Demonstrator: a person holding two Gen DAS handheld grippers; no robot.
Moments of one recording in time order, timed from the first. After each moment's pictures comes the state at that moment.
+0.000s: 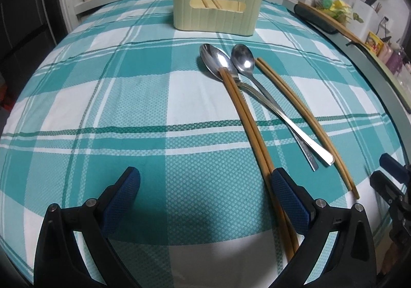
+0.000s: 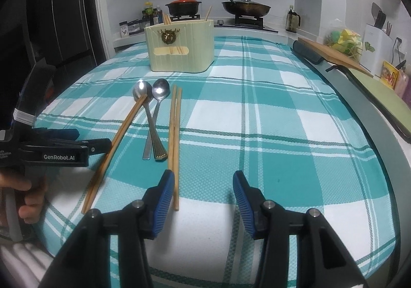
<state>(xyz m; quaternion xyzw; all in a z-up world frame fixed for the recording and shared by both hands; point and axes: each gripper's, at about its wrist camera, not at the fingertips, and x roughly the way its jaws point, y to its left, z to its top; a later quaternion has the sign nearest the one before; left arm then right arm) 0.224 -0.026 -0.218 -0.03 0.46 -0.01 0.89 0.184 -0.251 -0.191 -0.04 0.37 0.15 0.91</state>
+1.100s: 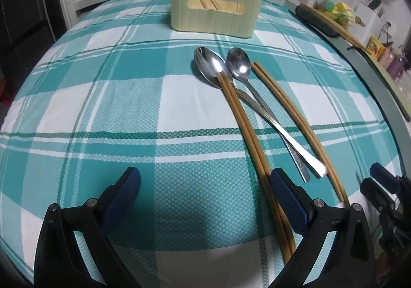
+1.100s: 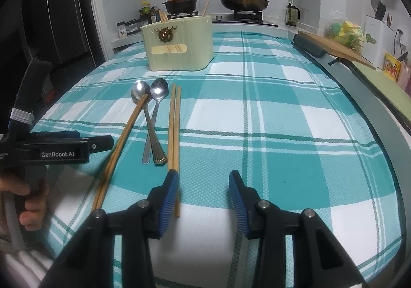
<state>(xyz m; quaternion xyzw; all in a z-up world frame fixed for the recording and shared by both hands) 0.235 -0.034 -0.216 -0.04 0.48 -0.01 0.88 0.193 -0.251 -0.194 -0.02 0.38 0.15 0.91</state>
